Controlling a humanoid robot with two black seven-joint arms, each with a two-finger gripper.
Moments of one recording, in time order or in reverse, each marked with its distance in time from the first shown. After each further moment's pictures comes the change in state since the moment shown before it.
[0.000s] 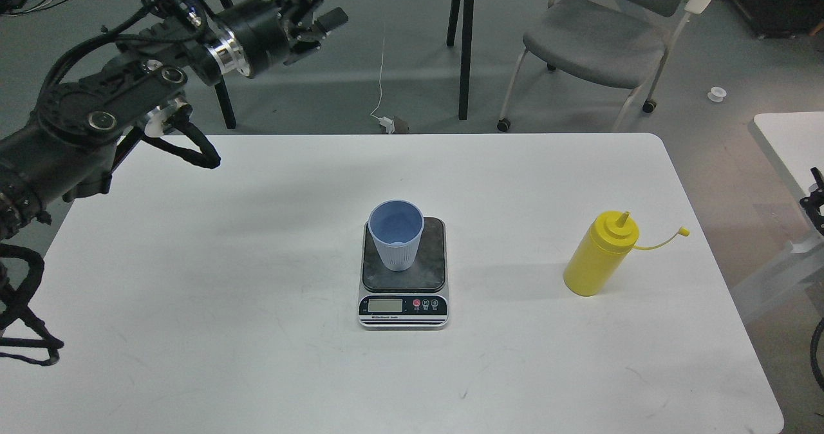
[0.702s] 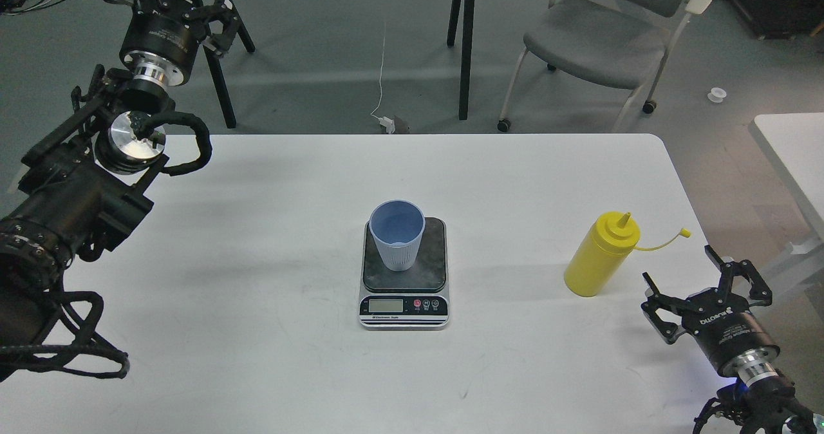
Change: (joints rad) left arm 0.217 -0.045 -0.418 0.083 -0.645 -0.052 0.113; right arm -0.313 0.206 -0.072 0.358 0.043 0.000 -0.007
